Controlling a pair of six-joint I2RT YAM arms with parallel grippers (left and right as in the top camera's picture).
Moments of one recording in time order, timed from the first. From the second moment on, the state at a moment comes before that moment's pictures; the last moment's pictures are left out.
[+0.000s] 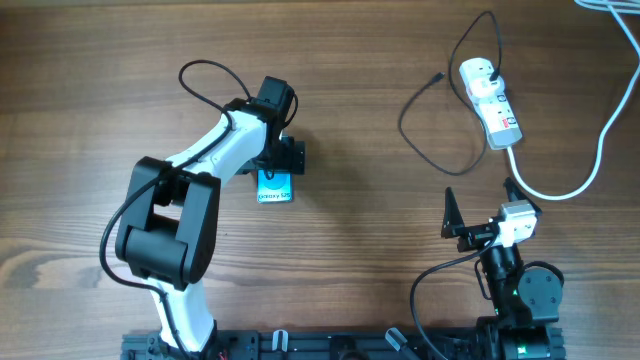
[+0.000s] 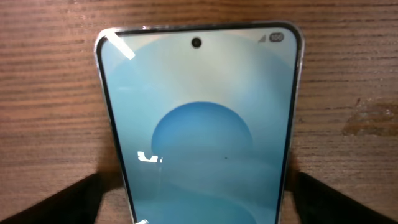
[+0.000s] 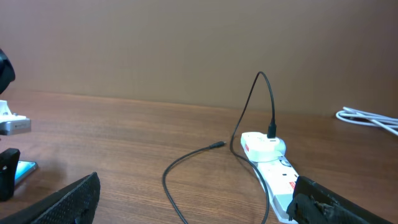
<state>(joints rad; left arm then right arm) -0.34 2.00 1.29 -0.77 -0.03 -0.31 0.05 0.01 0.01 0.00 -0.11 -0.03</state>
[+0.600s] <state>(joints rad) -0.34 1.97 1.22 -0.66 -0.05 -0.43 0.05 0.01 0.01 0.00 -0.11 -0.03</state>
